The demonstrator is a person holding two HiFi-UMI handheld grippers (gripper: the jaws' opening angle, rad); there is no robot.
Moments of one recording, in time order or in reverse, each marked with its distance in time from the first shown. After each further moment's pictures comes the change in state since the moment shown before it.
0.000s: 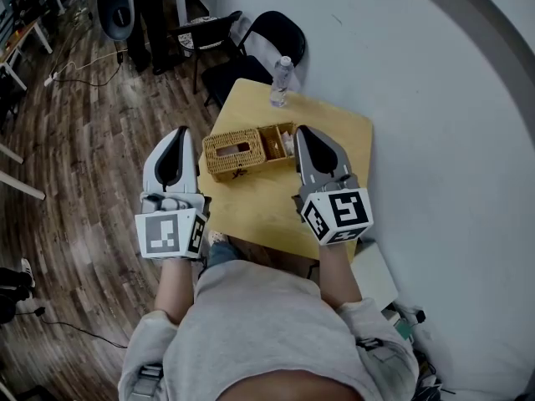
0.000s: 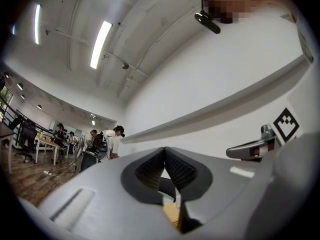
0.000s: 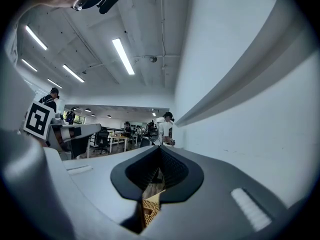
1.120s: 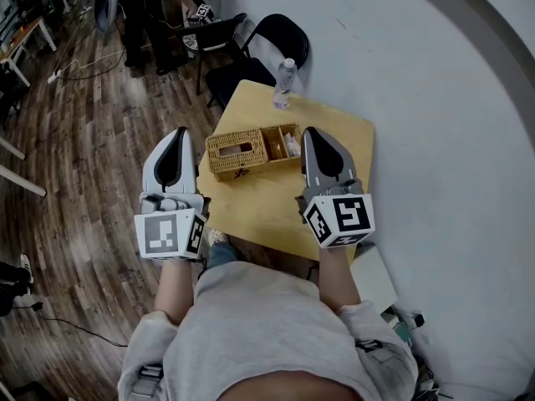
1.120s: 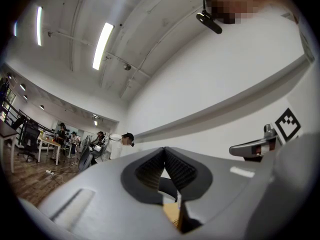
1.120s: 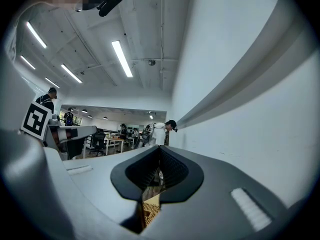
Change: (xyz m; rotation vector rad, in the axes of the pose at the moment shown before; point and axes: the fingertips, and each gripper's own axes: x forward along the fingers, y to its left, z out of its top) left arm -0.010 0.006 0.005 -0.007 -0.005 0.026; right arm -0.010 -0.002 0.010 -0.006 -0.040 -0.039
